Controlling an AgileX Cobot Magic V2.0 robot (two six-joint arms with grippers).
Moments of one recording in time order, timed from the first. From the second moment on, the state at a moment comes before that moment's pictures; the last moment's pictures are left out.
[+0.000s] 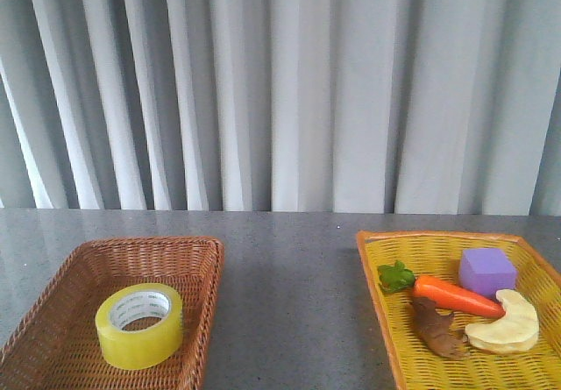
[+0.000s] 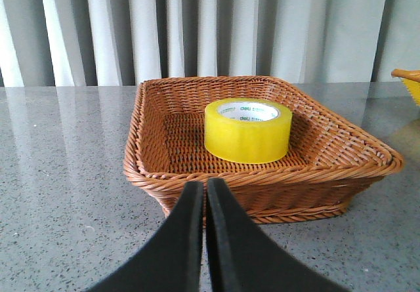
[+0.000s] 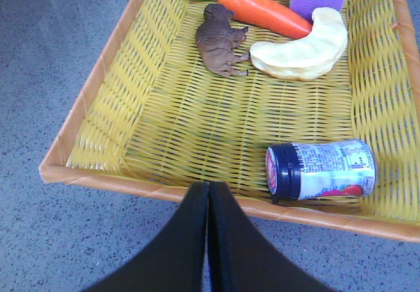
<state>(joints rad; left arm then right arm) -0.07 -0.01 0.02 -0.04 0.11 -0.06 0.17 0.68 -0.69 -0.06 0.74 0.07</state>
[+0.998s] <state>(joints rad) -0.07 -0.01 0.02 -0.04 0.11 -0.06 -0.01 0.19 -0.34 -0.04 0.47 0.07</state>
